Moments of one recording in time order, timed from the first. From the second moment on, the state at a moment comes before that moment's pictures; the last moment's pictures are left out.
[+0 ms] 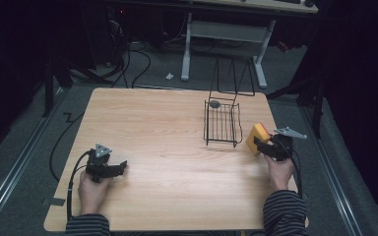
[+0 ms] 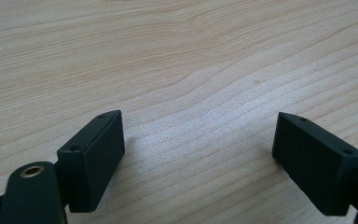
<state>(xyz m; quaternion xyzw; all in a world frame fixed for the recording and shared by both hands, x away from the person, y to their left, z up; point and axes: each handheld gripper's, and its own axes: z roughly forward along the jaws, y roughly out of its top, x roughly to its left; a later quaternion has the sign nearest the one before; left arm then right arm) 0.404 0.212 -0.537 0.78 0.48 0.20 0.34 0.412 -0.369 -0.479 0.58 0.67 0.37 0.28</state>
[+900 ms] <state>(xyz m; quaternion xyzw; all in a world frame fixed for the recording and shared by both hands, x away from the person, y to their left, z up) 0.404 0.212 -0.537 0.78 0.48 0.20 0.34 0.424 -0.369 -0.496 0.58 0.67 0.37 0.28</state>
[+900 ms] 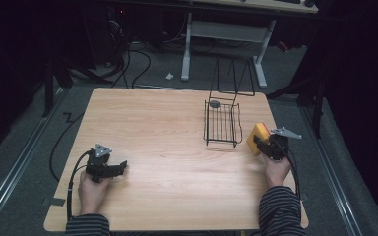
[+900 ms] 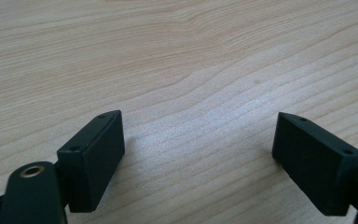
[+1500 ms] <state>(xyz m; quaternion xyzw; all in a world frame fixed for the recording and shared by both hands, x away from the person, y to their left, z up) 0.404 0.212 -0.537 0.78 0.48 0.20 0.34 0.411 -0.371 -0.483 0.56 0.68 0.38 0.28</state>
